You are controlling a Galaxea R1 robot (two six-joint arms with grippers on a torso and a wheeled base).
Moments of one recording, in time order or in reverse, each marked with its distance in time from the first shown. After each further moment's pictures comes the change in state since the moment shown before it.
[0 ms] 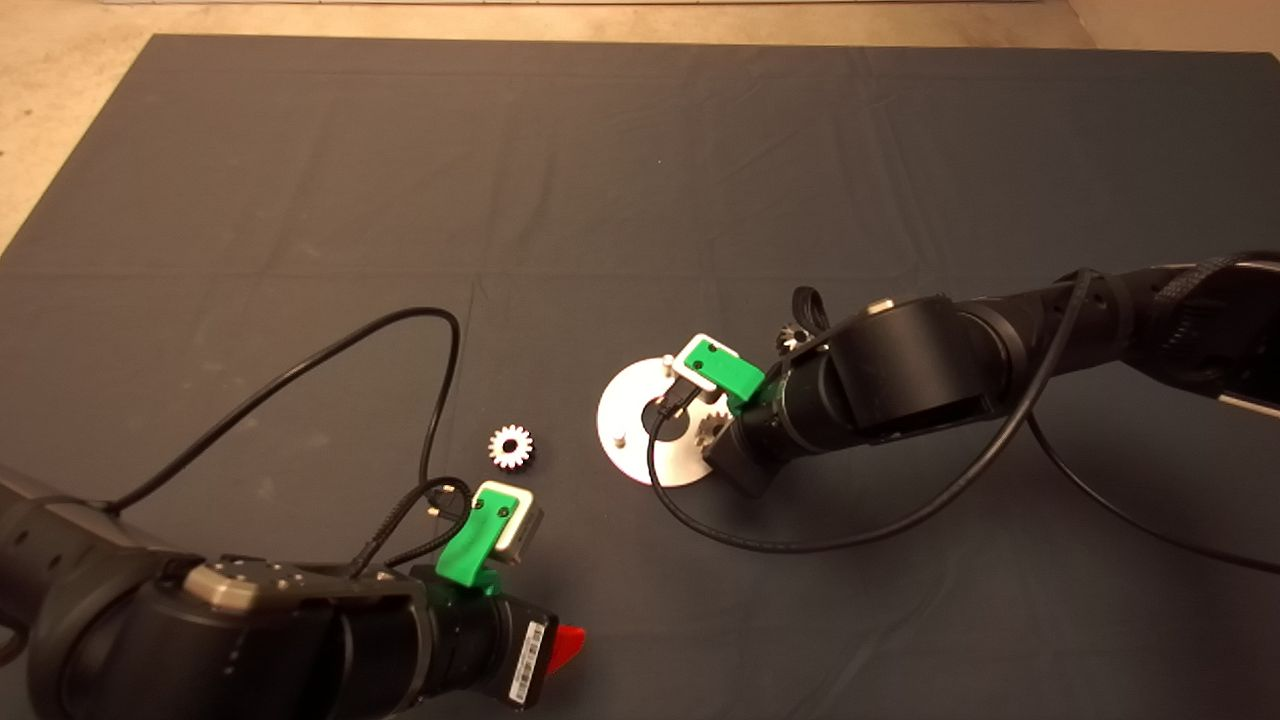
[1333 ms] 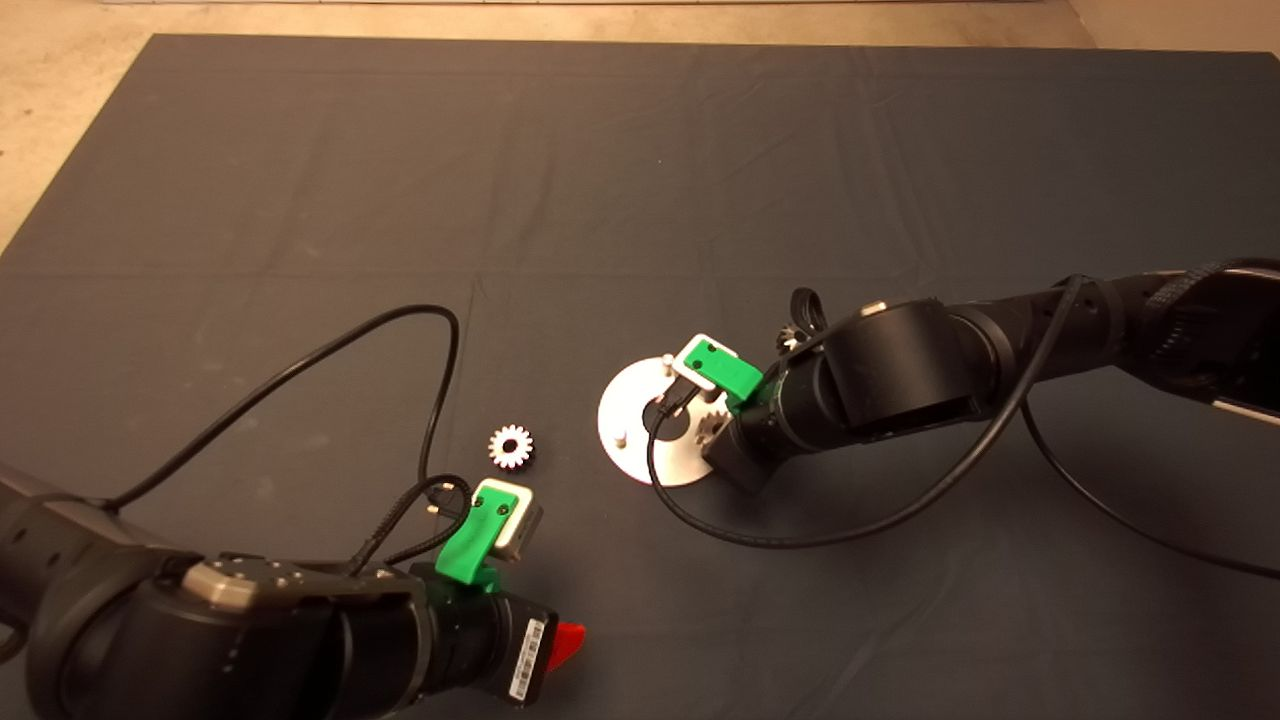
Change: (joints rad) left arm -0.004 0.000 0.000 0.000 0.000 0.000; right arm -0.013 0.001 -0.010 -0.014 0.001 -0.007
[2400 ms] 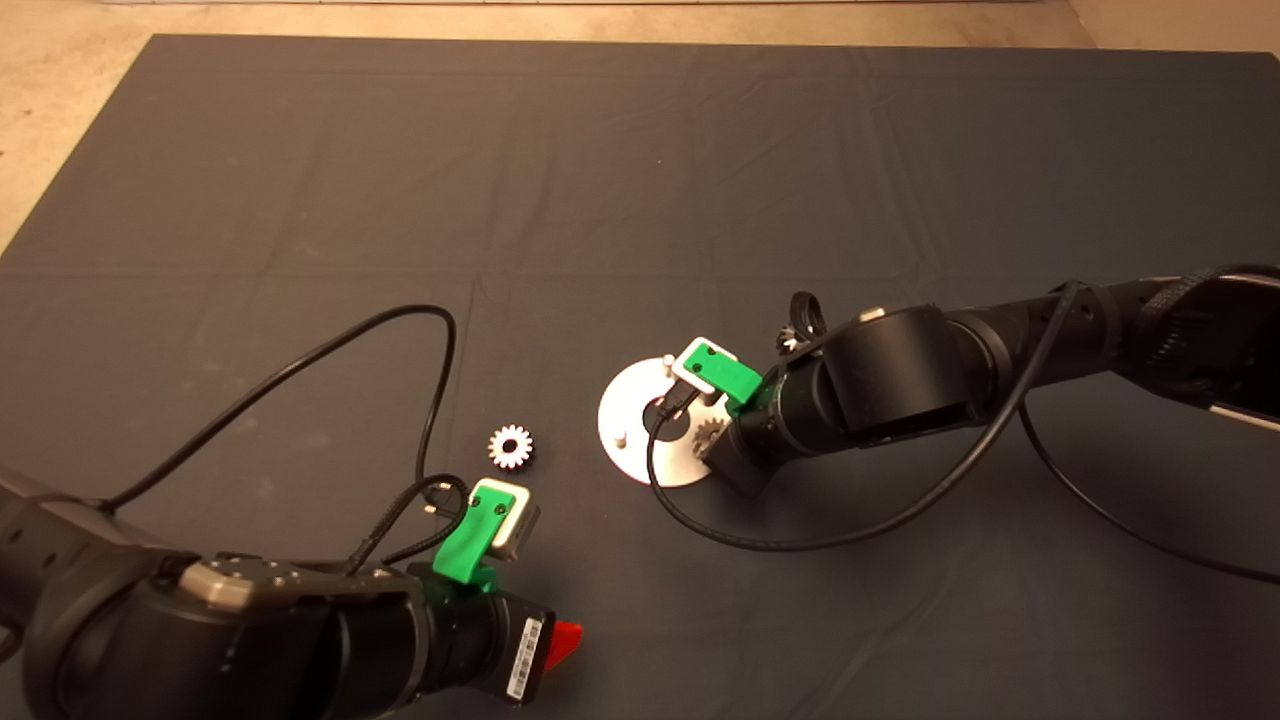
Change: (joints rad) left arm 0.000 -0.005 0.000 0.000 0.000 0.000; right arm -0.011 0.000 0.000 -0.011 -0.002 0.000
